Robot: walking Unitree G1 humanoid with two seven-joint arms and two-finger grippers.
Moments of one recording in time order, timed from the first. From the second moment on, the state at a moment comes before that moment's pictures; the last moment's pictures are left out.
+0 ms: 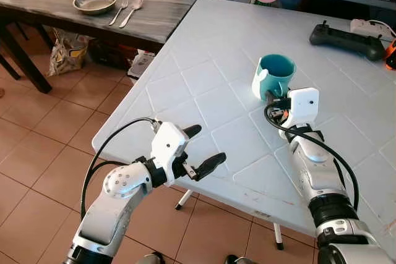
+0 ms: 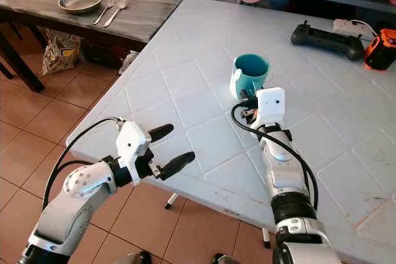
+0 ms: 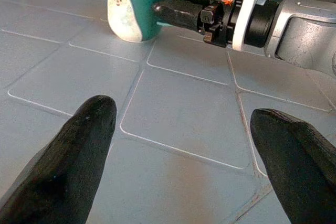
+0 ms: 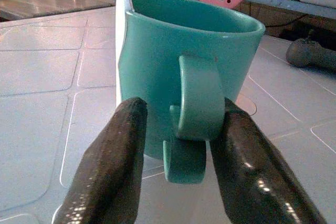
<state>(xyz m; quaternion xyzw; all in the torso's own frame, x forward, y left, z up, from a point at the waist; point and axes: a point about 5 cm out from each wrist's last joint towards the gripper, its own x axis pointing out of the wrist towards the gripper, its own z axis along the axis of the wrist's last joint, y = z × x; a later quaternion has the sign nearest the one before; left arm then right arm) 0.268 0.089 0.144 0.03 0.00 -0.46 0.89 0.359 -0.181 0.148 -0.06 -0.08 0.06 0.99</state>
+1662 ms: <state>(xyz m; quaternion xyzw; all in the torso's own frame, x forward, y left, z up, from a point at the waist) 0.324 0.099 0.165 -0.01 -0.09 -0.27 0.96 0.244 -0.224 0.186 -0.16 -0.17 -0.10 0.97</state>
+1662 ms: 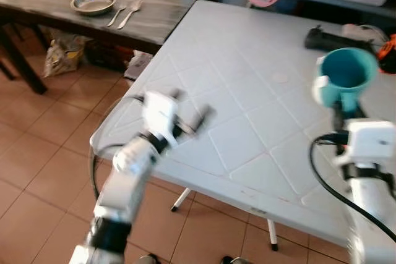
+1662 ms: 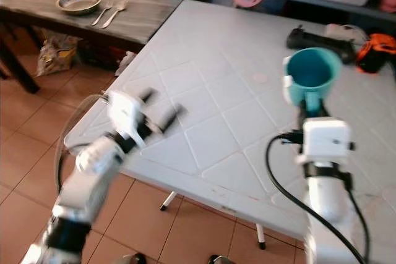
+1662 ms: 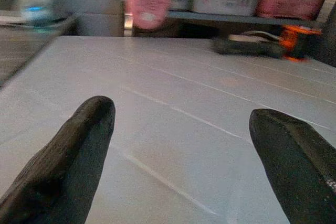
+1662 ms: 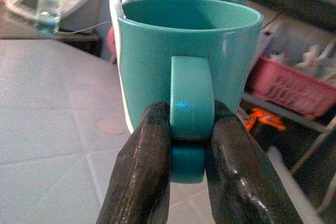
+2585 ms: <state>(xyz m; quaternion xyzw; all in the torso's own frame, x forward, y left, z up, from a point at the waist) 0.334 0.112 0.156 -0.03 -0.07 -0.21 0.97 0.230 -0.216 0.174 -0.11 -0.10 -0.16 0.98</state>
